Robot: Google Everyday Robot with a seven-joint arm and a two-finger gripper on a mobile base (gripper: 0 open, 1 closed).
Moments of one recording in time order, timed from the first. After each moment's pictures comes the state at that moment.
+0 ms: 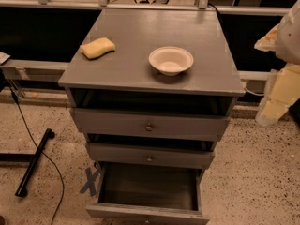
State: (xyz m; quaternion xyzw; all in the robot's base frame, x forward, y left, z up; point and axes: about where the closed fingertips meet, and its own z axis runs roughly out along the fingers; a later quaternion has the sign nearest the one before) arm 0.438 -0.216 0.978 -0.60 0.78 -0.04 0.16
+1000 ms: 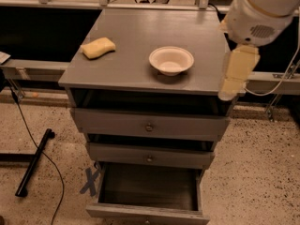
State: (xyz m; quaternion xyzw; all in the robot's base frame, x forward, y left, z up) arm 0.501 -0.163 0.980 -0.65 0.74 -0.07 0.17
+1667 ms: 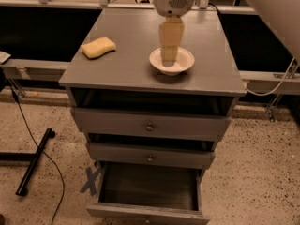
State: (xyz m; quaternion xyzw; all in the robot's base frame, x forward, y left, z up) arm 0.602 -0.050 0.989 -0.73 0.66 -0.10 0.16
